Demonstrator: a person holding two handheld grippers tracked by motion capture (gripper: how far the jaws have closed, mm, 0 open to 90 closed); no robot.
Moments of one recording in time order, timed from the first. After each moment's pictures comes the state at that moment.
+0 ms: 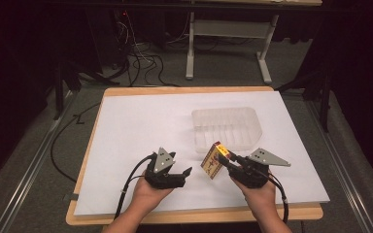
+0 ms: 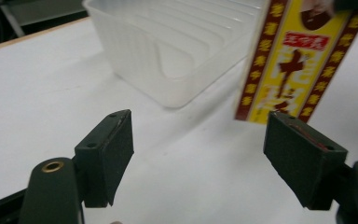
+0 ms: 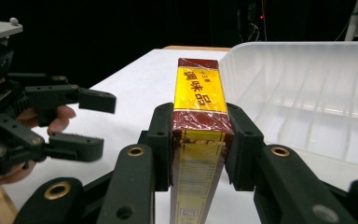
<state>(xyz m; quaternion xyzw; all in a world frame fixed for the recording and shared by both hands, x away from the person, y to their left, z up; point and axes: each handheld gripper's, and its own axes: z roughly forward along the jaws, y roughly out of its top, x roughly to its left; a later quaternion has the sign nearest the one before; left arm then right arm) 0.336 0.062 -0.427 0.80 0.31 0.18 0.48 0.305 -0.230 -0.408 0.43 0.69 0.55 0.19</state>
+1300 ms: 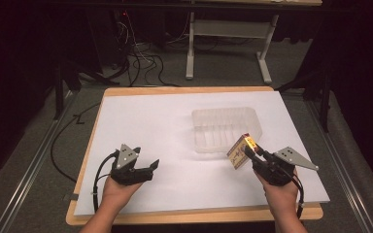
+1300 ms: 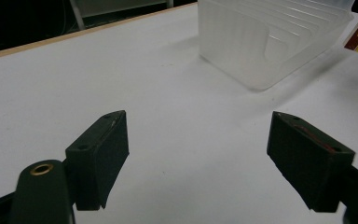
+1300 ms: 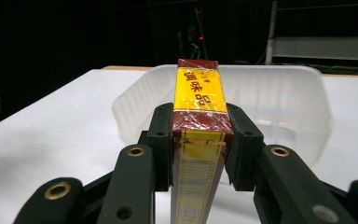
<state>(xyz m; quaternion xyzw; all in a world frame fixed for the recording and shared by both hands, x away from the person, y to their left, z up) 0.343 0.143 -0.423 0.77 0.37 0.22 0.46 0.299 -0.283 -0.399 0.48 0.64 0.53 0.28</state>
